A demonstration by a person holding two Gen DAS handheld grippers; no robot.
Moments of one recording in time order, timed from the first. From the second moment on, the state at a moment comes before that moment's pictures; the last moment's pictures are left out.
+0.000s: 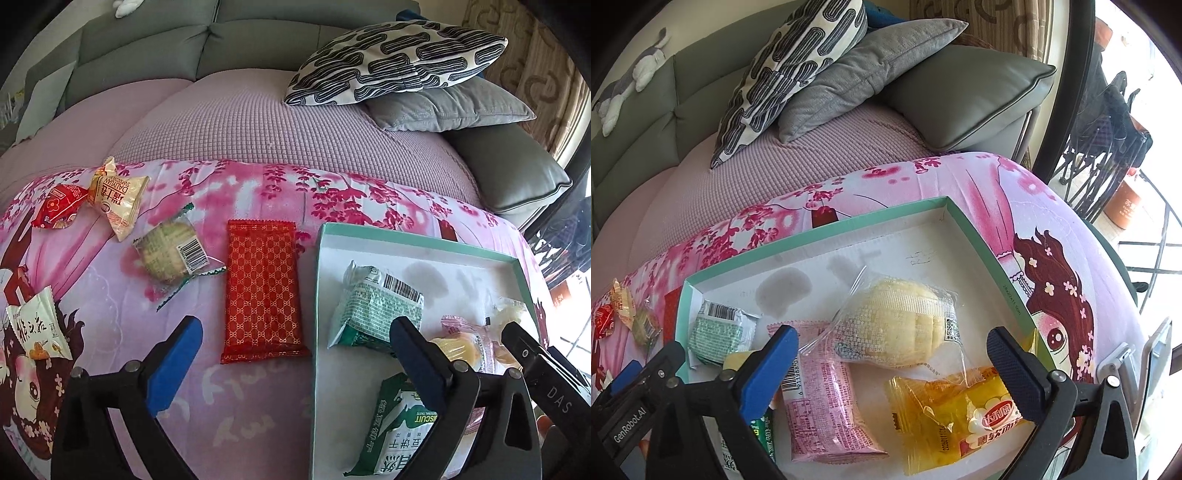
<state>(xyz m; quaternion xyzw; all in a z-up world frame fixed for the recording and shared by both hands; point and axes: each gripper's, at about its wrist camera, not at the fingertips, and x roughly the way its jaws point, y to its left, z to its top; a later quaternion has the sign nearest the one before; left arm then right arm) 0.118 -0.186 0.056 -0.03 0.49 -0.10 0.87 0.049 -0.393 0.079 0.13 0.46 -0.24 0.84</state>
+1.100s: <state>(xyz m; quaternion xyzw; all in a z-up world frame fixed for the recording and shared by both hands) 0.106 -0.097 0.090 -0.04 0.50 -0.08 0.86 0.036 -0.294 0.110 0.09 0.49 -0.17 0.85</state>
